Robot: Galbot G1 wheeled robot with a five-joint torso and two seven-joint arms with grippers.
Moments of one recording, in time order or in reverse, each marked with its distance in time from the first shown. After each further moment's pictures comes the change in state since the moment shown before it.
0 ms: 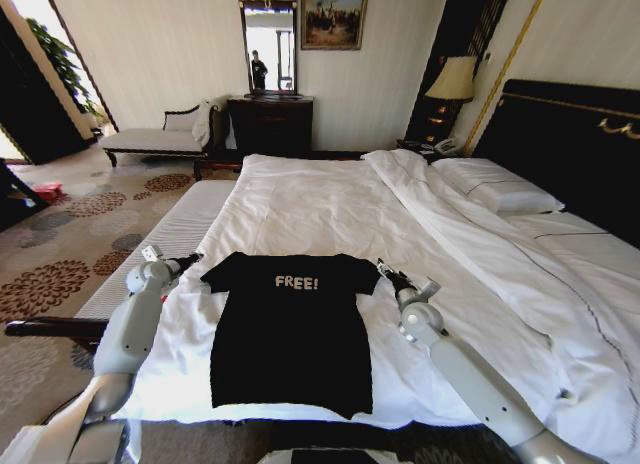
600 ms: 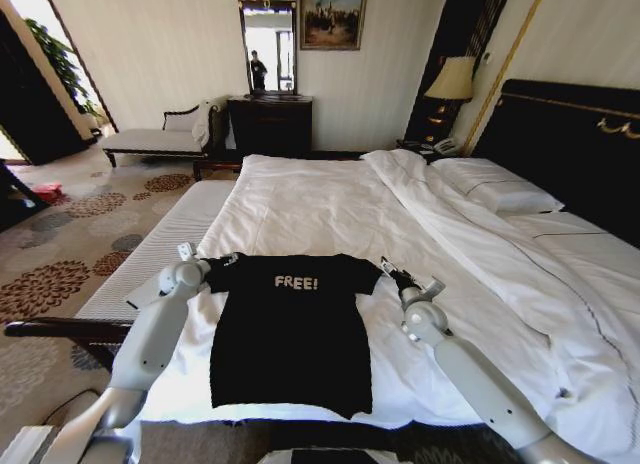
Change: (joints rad) left arm 0.039 -0.043 0.284 -0.175 0.048 0.049 -0.076; right arm -0.013 -0.008 0.029 0.018 0.004 -0.001 0.014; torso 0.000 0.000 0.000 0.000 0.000
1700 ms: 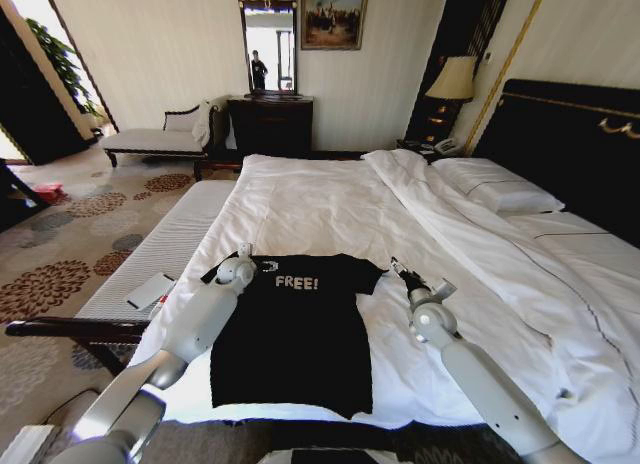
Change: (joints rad) left arm -0.279 -0.157 0.325 0.281 0.165 -0.044 -0.007; right arm -0.049 0.010 0.092 0.010 -0.007 0.000 -0.003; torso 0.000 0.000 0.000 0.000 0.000
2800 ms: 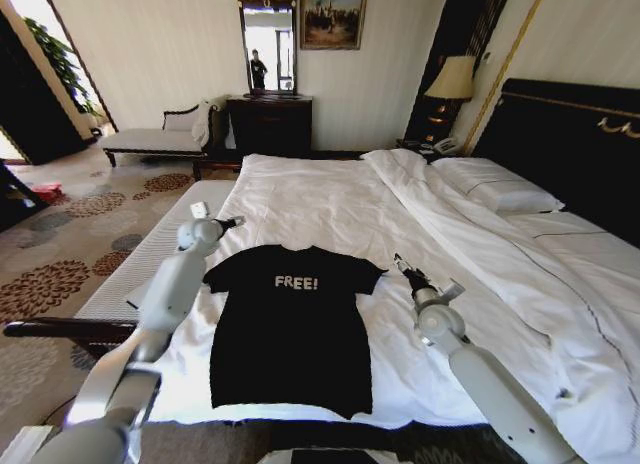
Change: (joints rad) left arm 0.147 0.213 -0.401 -0.292 -0.270 0.075 -0.138; right arm -0.059 -0.022 0.027 0.110 0.001 0.000 0.003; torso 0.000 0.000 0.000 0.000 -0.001
